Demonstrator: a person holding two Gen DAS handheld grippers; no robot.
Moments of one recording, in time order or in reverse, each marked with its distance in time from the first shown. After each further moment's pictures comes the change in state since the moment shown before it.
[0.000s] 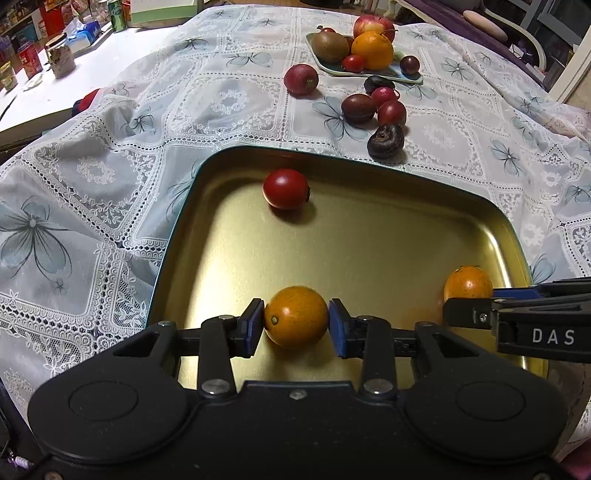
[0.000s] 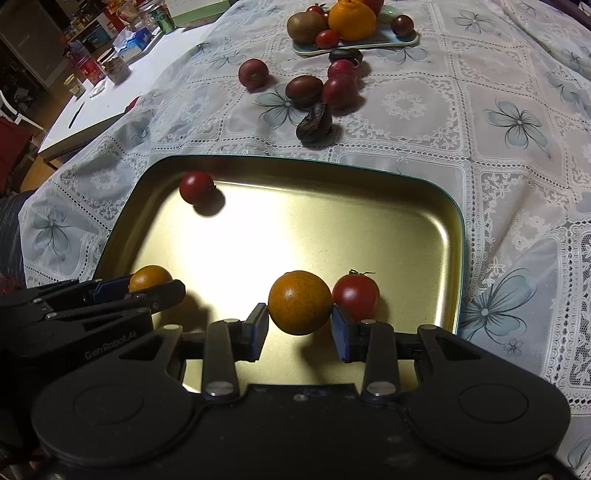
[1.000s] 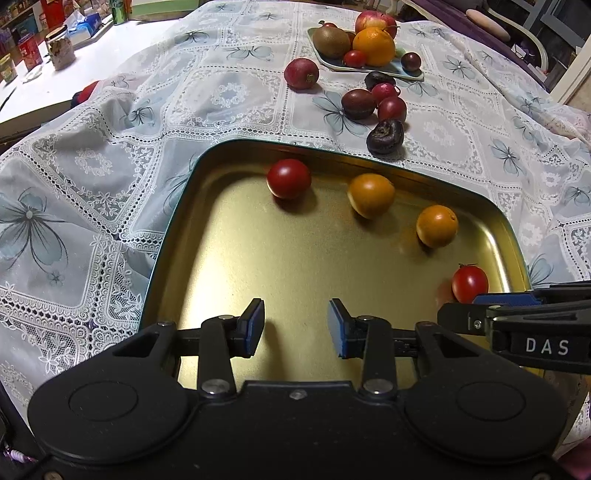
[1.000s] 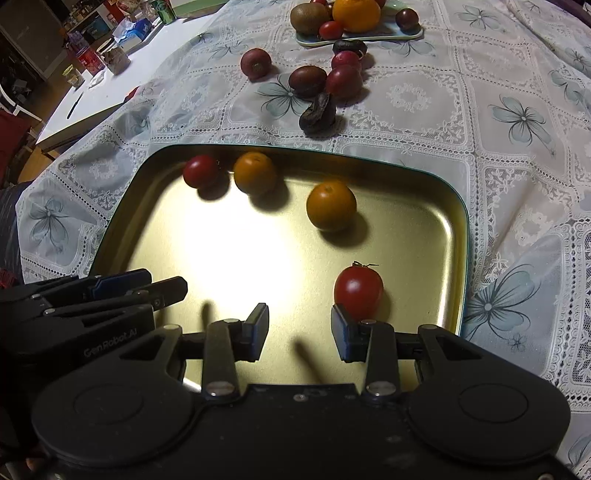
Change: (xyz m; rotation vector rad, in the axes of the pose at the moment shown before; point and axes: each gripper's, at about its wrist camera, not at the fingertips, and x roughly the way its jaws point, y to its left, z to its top) left arm 0.001 -0.001 -0.001 -0.013 0.018 -0.009; right arm 0.003 0.003 0.000 -0.012 0.027 -0.007
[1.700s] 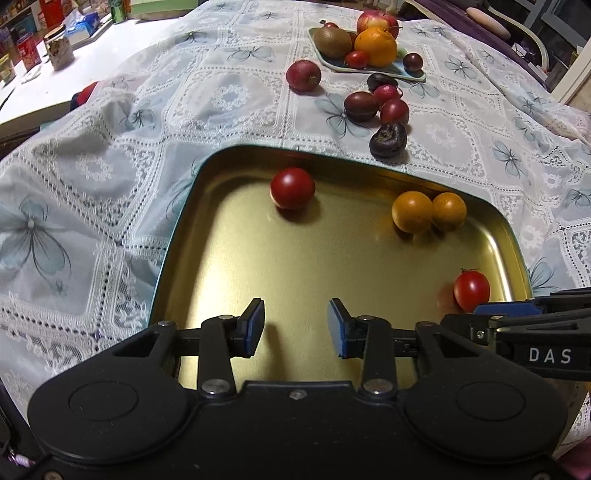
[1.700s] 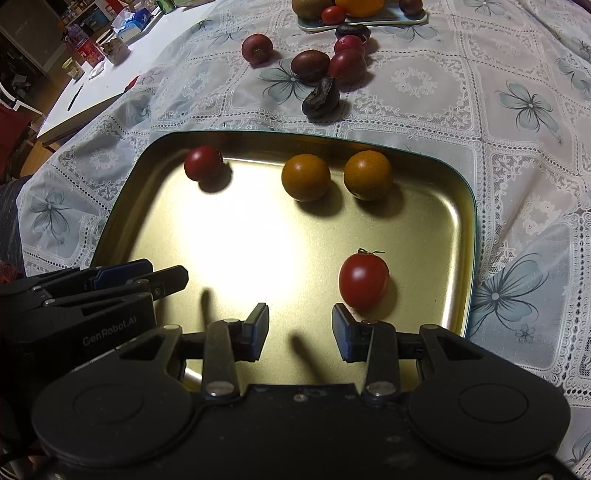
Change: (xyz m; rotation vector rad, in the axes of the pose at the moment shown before) left arm -0.001 0.002 0.010 0.008 0.009 -0.002; right arm 0.002 -0.001 0.001 0.009 0.041 0.017
